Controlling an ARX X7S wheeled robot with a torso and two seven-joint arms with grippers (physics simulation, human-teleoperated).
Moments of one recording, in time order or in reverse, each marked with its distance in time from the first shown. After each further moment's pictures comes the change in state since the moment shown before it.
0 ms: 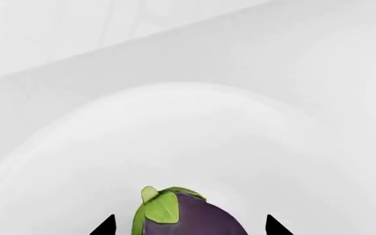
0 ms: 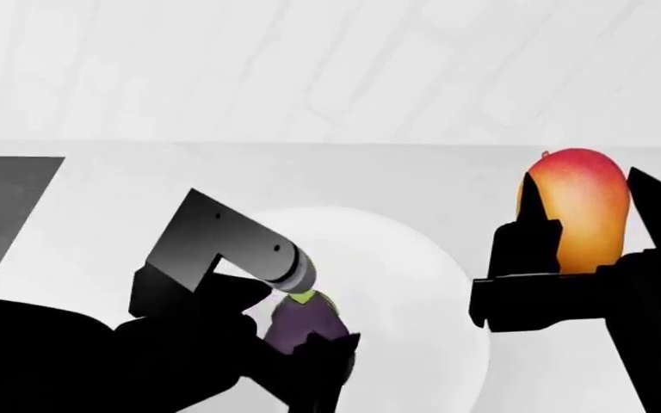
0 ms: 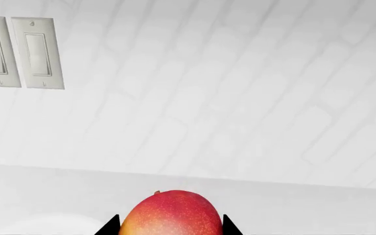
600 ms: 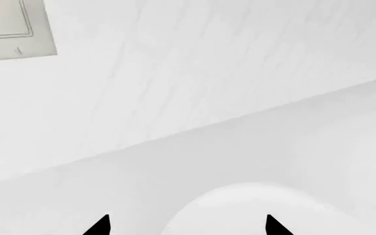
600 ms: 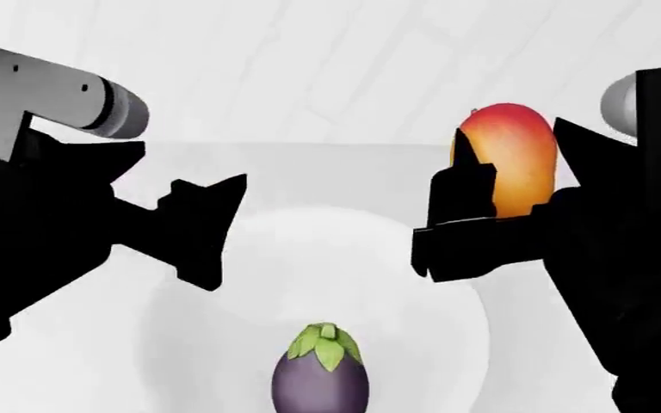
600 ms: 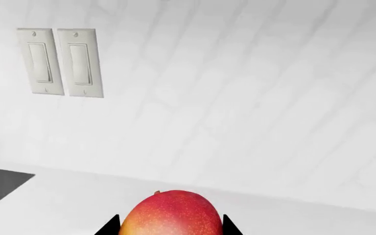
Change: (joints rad) left arm -0.112 -0.187 -0.181 0.086 -0.080 0.040 -0.056; right arm 0.198 -0.080 -0.159 0.125 -0.026 0.022 -0.056
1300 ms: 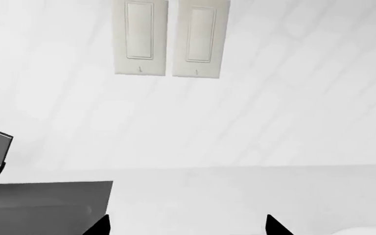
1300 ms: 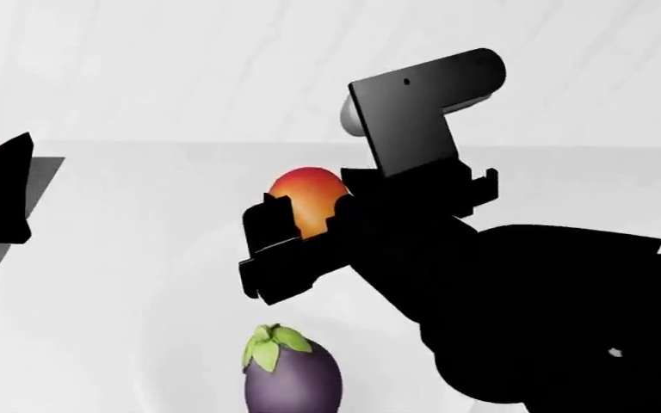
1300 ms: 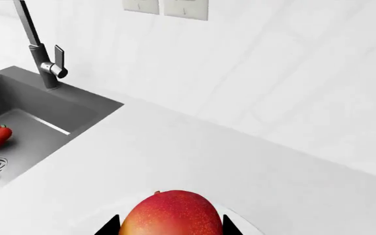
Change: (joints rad) left arm 0.228 -0.322 -0.208 0.084 0.069 0.172 0.010; right arm 0.179 -0.256 -0.396 0.338 -0.240 0.010 -0.296
